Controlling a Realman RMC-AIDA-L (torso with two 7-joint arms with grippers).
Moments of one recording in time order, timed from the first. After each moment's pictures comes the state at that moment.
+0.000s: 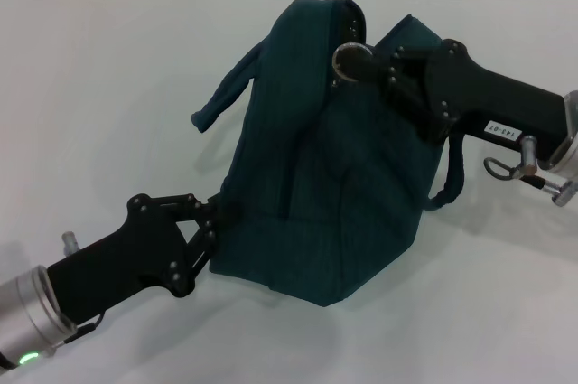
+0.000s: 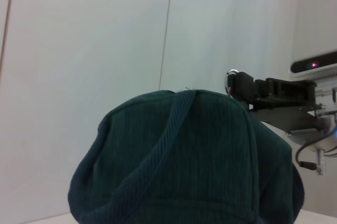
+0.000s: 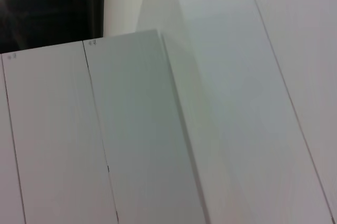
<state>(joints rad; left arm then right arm) -0.26 -2.06 0.85 0.18 1.50 1.71 -0.65 0.56 2.01 -1.64 -0.48 -0.74 -1.49 1.08</state>
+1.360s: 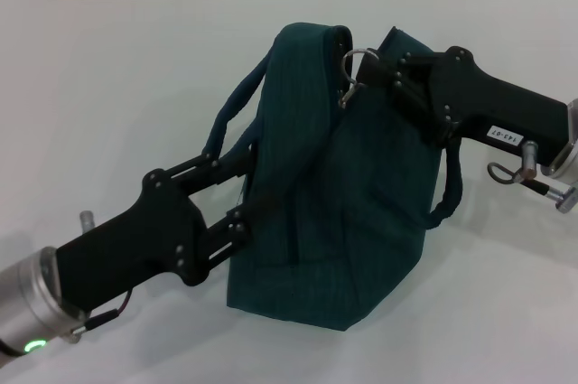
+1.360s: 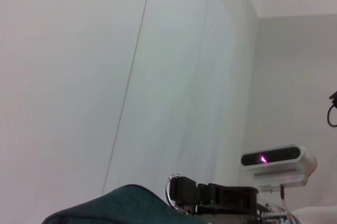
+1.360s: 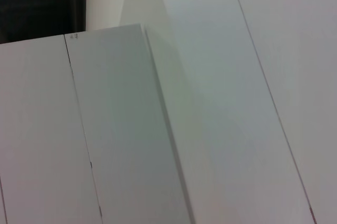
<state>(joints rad) -0.30 -2.09 0.87 0.18 1.45 1.89 -0.75 0.54 2.02 -1.62 -0.48 -0.76 -1.46 1.07</state>
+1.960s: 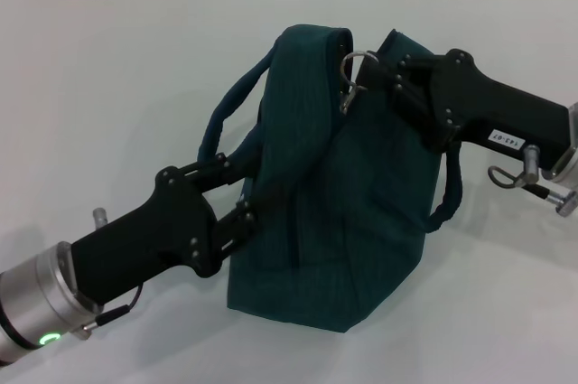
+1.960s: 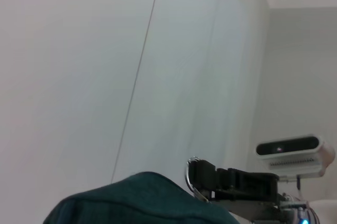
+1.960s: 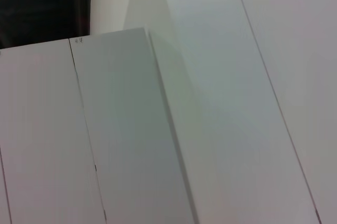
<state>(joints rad) -0.32 -2.09 0.87 0.16 1.45 1.84 -0.76 0.53 2.02 -1.62 -0.48 -0.76 -1.48 1.07</state>
